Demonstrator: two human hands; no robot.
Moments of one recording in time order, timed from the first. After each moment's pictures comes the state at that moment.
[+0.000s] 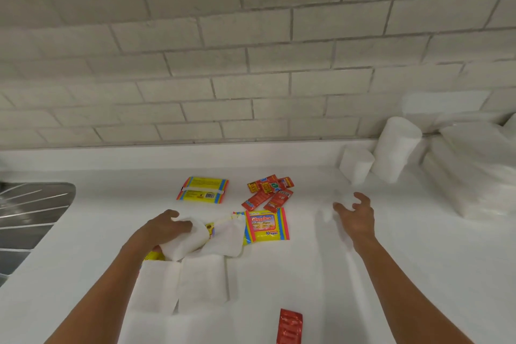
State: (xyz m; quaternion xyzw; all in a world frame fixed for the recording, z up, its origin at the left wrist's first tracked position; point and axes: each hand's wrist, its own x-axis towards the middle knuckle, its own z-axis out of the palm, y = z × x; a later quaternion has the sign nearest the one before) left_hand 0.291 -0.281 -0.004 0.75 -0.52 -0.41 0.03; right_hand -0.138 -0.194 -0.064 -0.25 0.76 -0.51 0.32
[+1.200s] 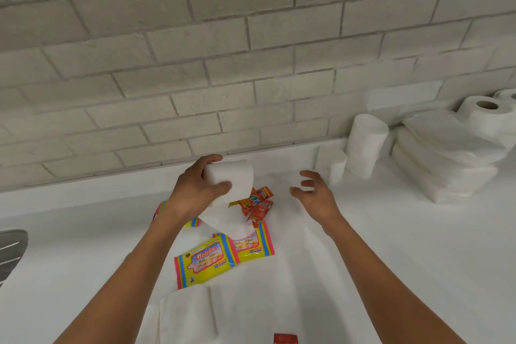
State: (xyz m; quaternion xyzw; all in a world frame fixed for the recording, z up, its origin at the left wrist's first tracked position) left_hand 0.147 -0.309 0.087 0.52 -0.73 -0.34 0.28; right_hand -0.109 -0.234 -0.006 -0.37 0.70 -0.51 0.34
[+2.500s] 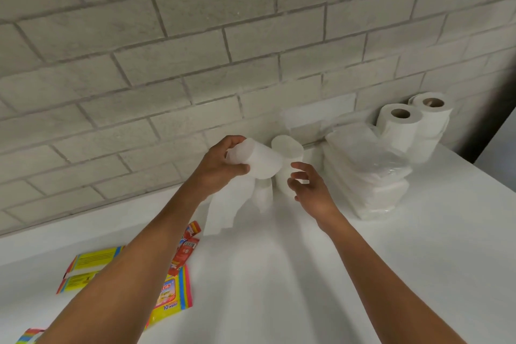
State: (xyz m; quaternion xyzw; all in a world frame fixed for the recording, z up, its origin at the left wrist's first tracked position) left_hand -0.133 -0.334 0.114 0.37 -0.79 -0.44 0.23; right_hand -0.305 -0.198 0.033 -0.30 0.67 -0.58 0.35
